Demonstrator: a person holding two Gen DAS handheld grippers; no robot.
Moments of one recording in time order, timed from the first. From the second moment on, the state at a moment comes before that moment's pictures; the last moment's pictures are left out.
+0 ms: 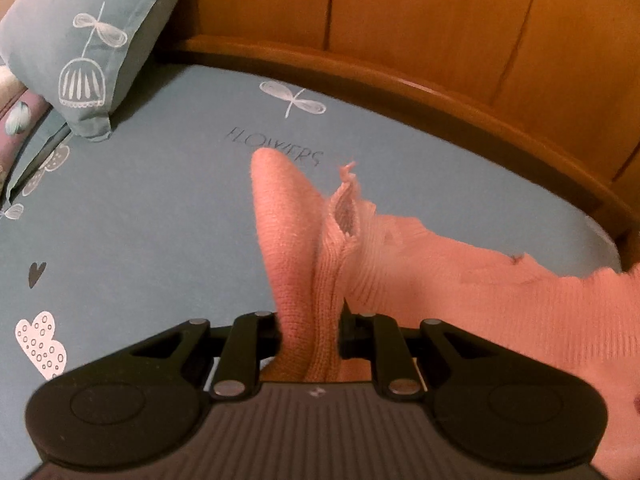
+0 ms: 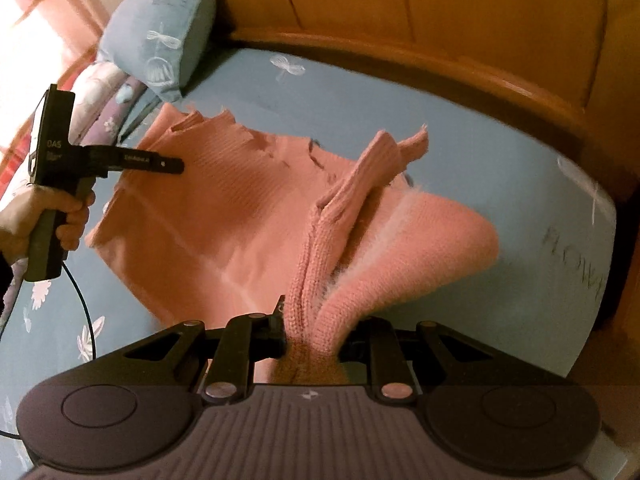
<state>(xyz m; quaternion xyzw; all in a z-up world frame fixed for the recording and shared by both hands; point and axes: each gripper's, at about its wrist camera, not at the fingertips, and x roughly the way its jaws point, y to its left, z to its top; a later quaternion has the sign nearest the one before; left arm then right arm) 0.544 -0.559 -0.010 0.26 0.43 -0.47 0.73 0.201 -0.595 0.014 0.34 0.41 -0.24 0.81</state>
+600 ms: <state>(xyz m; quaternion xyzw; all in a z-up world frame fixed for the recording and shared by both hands) 0.575 -0.563 -0.064 0.26 0.46 -0.44 0.73 0.175 -0.604 -0.058 0.41 0.44 -0.28 0.75</state>
